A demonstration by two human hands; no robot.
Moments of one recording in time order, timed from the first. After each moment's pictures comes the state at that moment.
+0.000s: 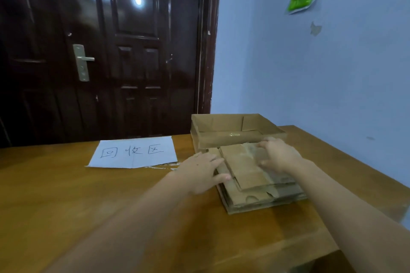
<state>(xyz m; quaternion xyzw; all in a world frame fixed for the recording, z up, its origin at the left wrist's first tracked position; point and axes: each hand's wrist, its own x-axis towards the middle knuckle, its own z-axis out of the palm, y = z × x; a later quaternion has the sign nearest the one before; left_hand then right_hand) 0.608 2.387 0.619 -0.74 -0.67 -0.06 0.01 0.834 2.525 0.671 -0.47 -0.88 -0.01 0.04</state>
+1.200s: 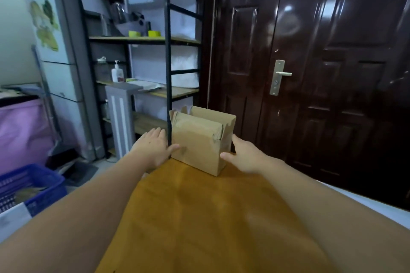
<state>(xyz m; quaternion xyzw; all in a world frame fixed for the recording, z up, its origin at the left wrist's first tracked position) 0.055 1.954 0.630 -0.17 -0.98 -0.02 0.10 0.178 2.233 0.661 0.00 -0.98 0.20 0.05</state>
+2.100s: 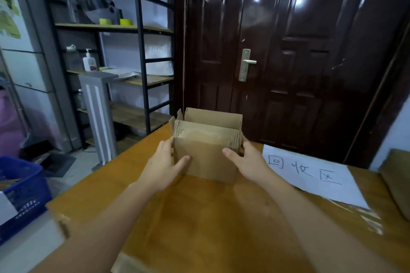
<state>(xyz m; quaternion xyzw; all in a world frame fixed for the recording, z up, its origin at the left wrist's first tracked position) 0.257 2.011 0.579 -0.27 -0.87 -0.40 0.11 0.375 2.257 0.627 -0.09 -0.87 0.46 0.17</state>
